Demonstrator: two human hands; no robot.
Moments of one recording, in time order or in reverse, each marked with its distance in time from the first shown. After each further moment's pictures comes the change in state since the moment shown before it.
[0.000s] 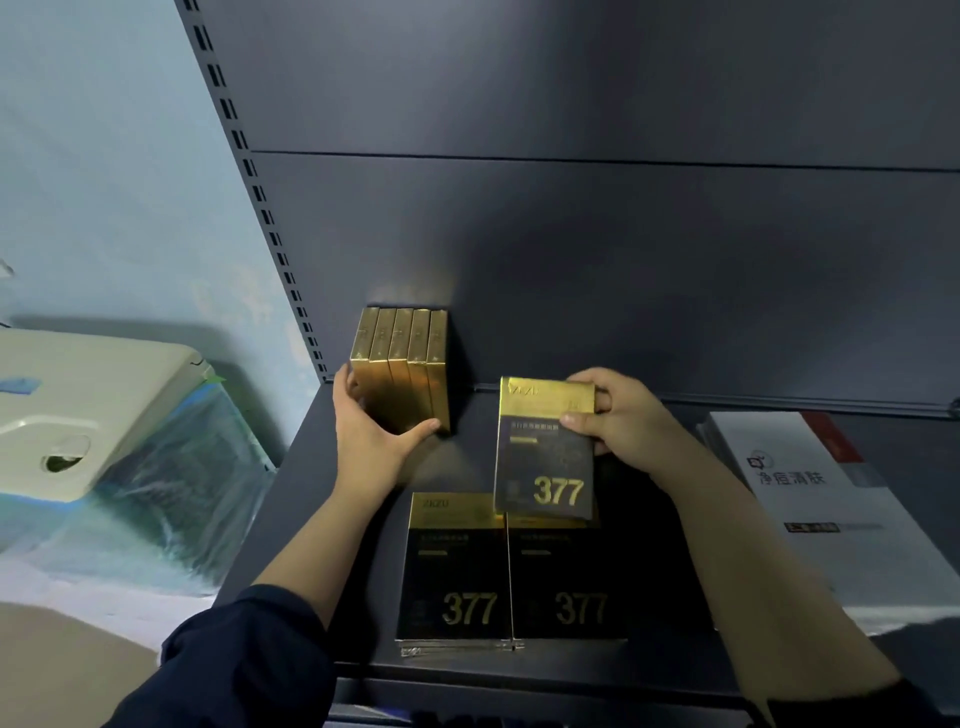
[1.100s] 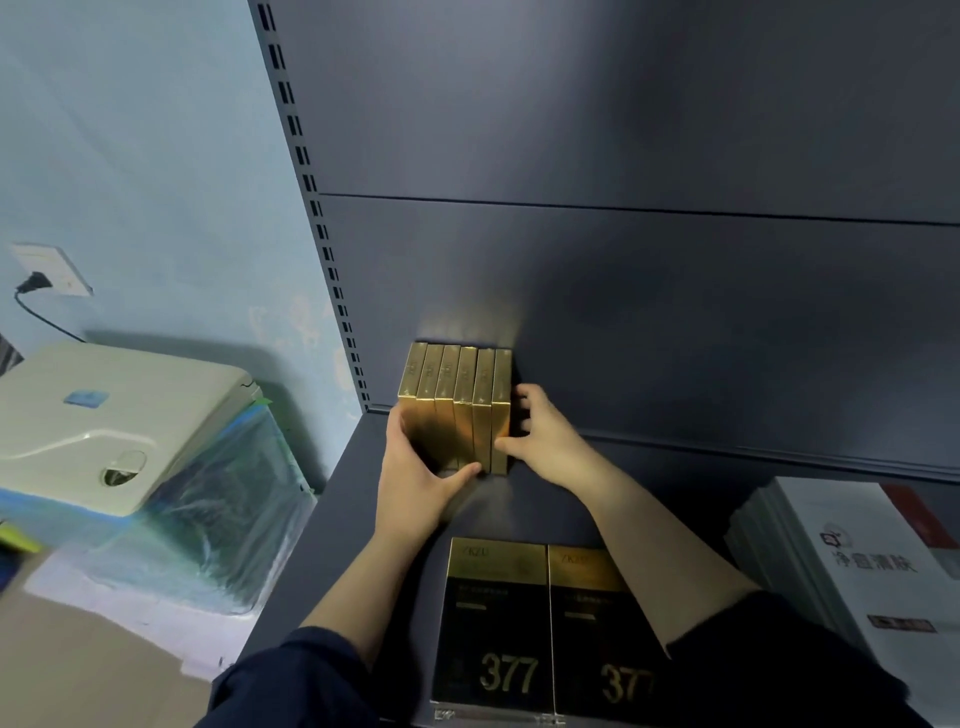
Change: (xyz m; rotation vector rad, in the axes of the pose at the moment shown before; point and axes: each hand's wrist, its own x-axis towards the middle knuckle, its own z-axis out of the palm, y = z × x) left_hand -0.002 0.003 0.000 0.079 -0.032 0.088; right_hand 0.085 -0.019 0.091 -0.112 -0.106 -0.060
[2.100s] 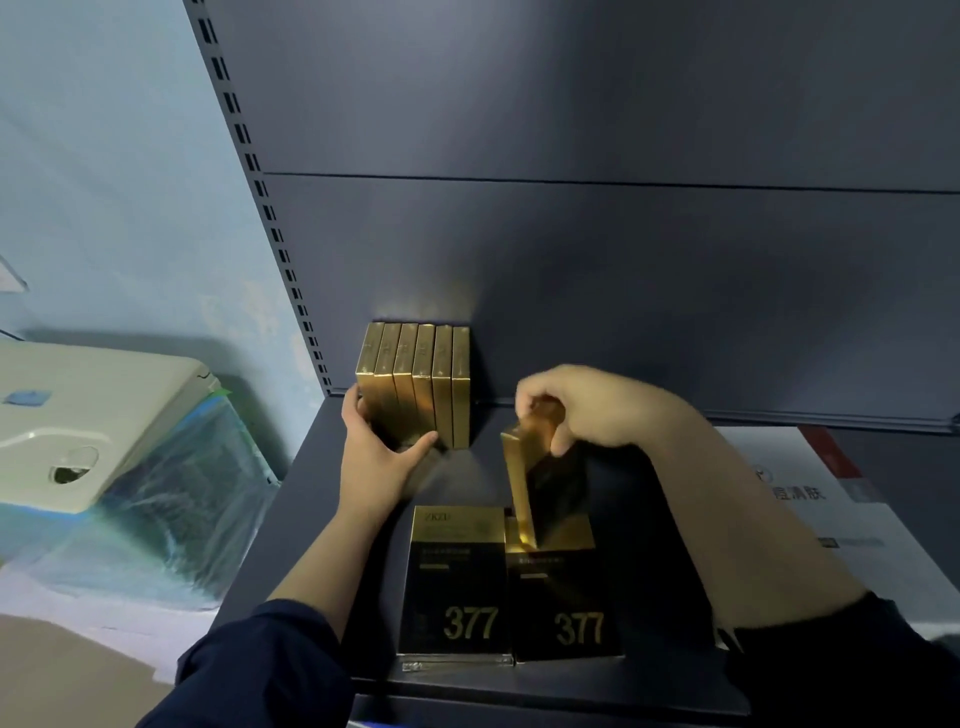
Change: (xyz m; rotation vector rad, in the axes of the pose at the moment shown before) left_hand -0.003 -0.008 0.002 -0.047 -0.015 -0.077; right_hand -0.076 -0.035 -0.088 -0.549 -0.312 -0.094
